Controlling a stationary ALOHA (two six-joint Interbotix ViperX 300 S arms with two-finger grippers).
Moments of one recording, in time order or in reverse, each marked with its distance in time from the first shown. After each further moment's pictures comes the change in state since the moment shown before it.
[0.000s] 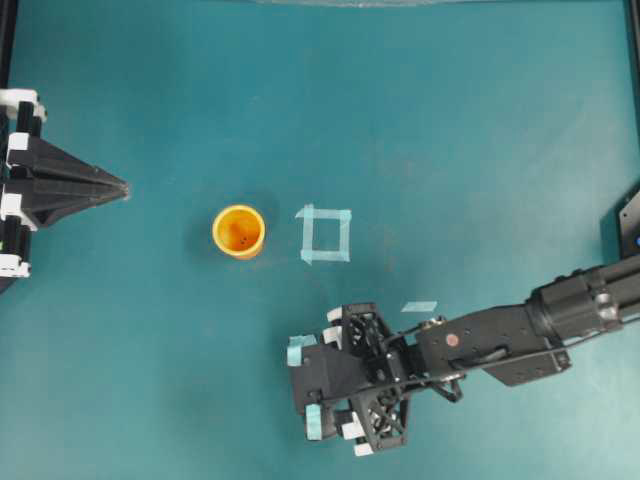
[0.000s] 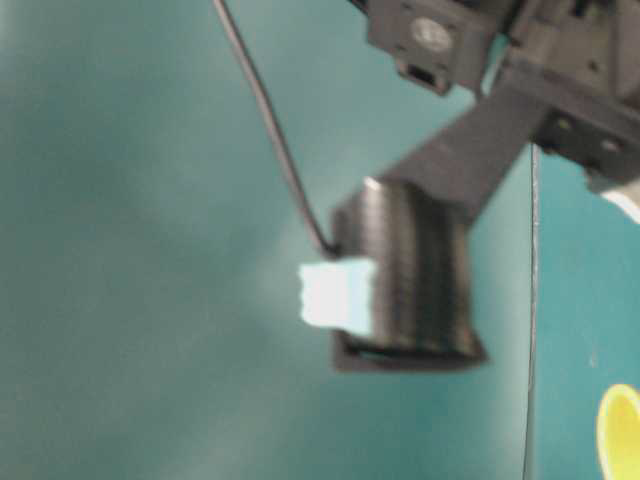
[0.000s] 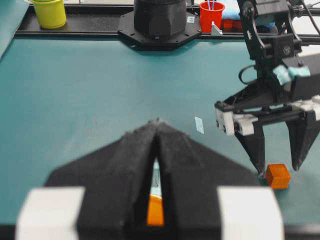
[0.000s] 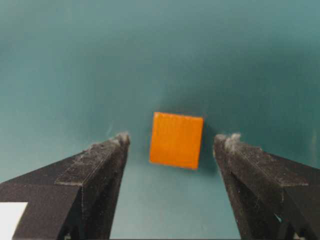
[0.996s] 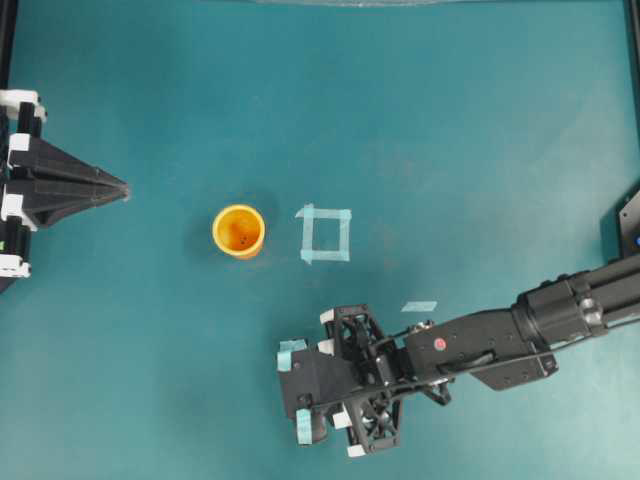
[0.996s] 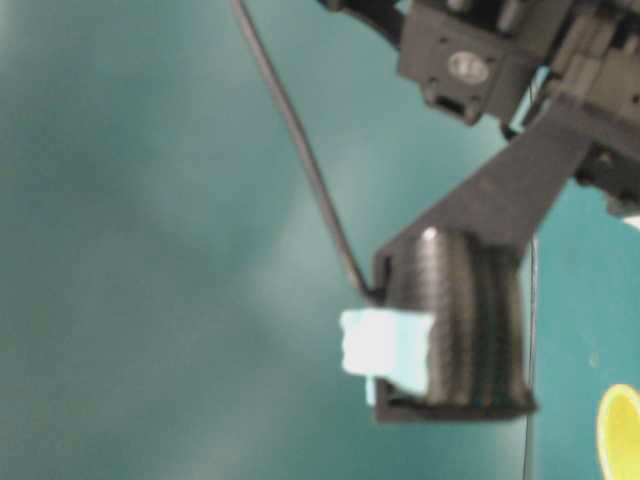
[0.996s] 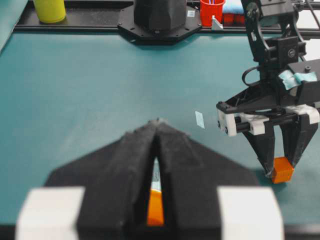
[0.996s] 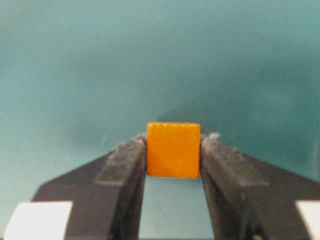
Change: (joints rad) left arm 0.000 0.000 0.000 0.000 0.017 0.000; right arm -0.002 0.026 -0.043 -0.020 0.054 0.000
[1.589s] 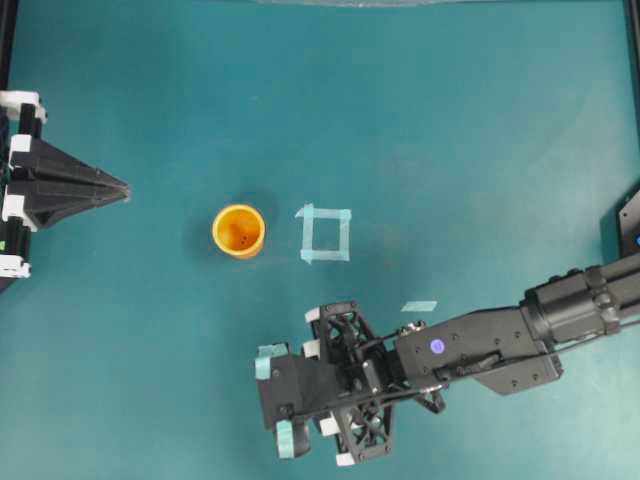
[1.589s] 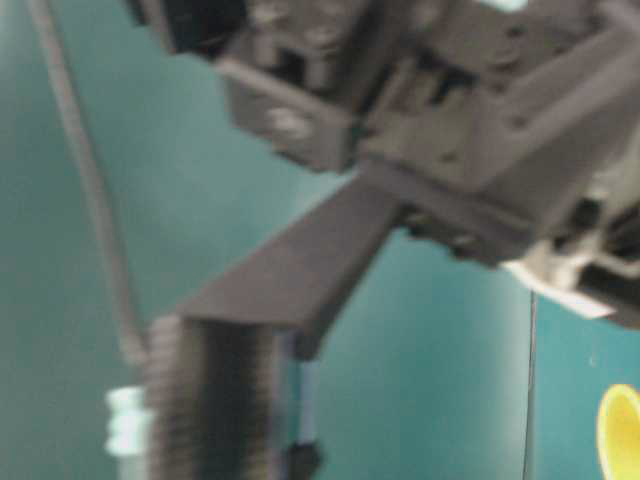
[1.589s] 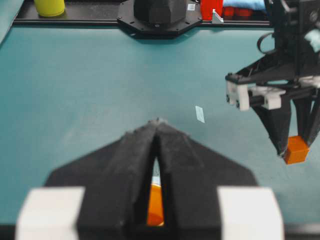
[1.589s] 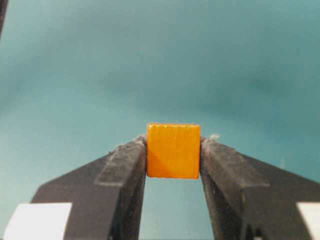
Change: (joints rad) left arm -0.002 0.002 0.000 0.000 0.014 0.000; right arm -0.002 -0.049 -0.124 -0.035 0.187 0.000
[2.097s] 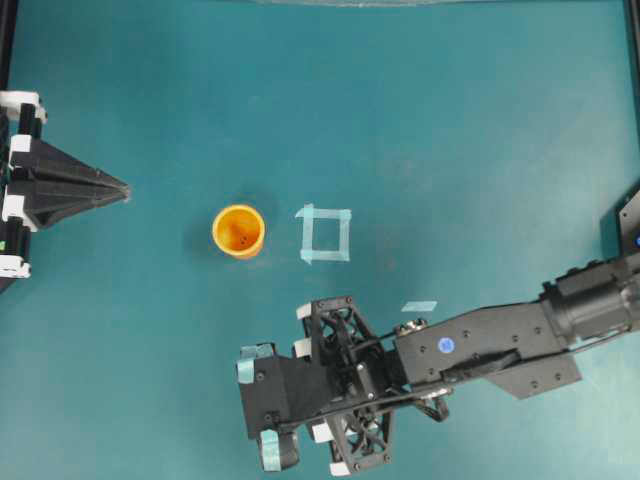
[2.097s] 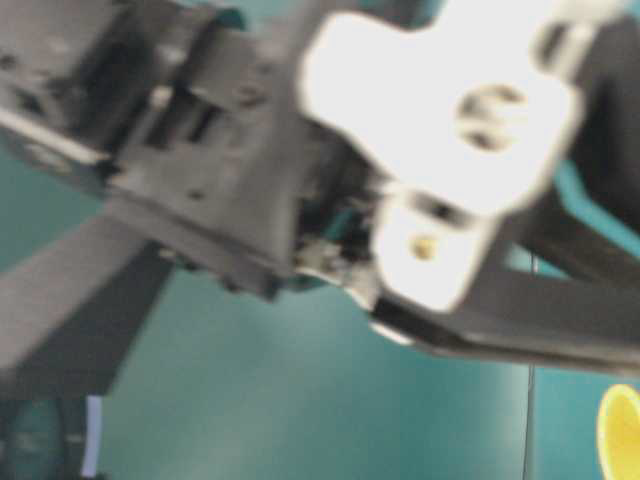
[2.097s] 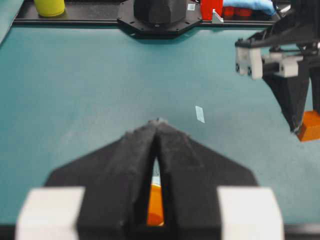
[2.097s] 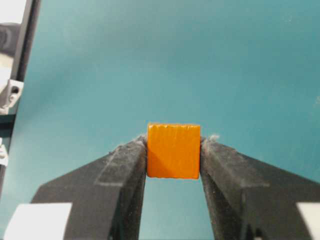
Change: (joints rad) left arm 0.002 -0.002 0.000 0.000 0.002 -0.002; right arm 0.000 -0.051 -0.115 -0.006 0.179 0.000
